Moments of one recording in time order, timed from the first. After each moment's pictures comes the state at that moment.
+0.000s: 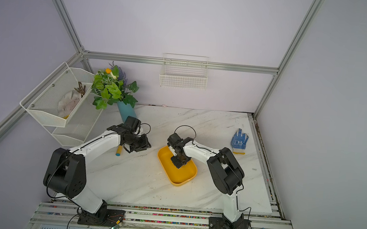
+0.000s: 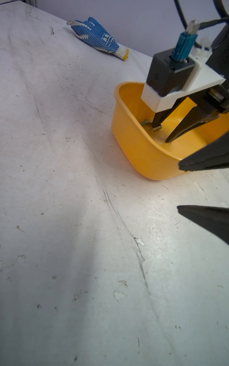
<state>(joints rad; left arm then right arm) -0.27 1.62 1.15 -0.59 0.31 -0.63 0.72 1.97 1.38 -0.77 0.04 -0.01</state>
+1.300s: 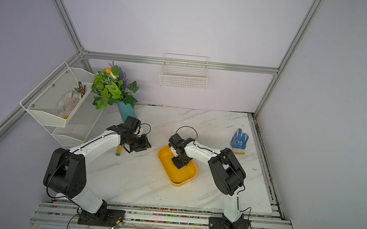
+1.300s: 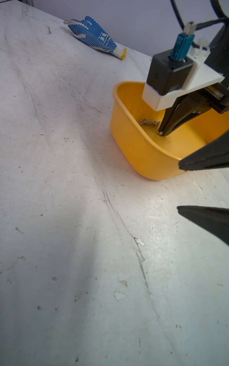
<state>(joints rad) -0.27 1.62 1.15 -0.60 0.32 -0.61 0.71 1.95 1.35 -0.76 0.01 0.01</state>
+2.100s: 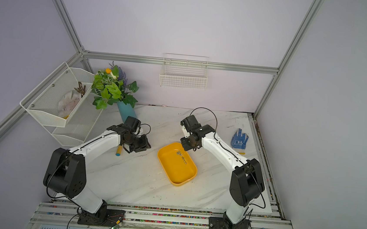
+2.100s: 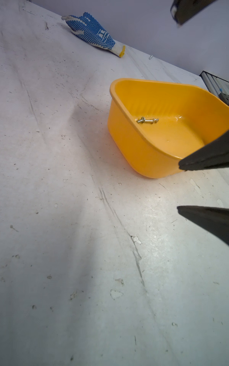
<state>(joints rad) -0.27 1.62 1.15 -0.62 0.32 -0.61 0.54 1.71 1.50 -0.86 0.04 0.08</state>
